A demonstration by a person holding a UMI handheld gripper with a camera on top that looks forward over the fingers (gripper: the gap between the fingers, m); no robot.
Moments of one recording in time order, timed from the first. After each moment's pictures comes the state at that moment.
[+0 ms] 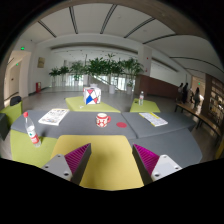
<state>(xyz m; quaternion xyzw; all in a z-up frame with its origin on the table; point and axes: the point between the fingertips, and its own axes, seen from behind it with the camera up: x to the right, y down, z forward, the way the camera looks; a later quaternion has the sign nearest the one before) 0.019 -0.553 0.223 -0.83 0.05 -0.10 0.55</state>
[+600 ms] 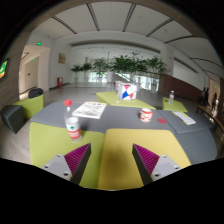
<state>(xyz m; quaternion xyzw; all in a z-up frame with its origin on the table) -0.223 -0.541 0.165 -0.84 -0.03 -0.02 0.54</state>
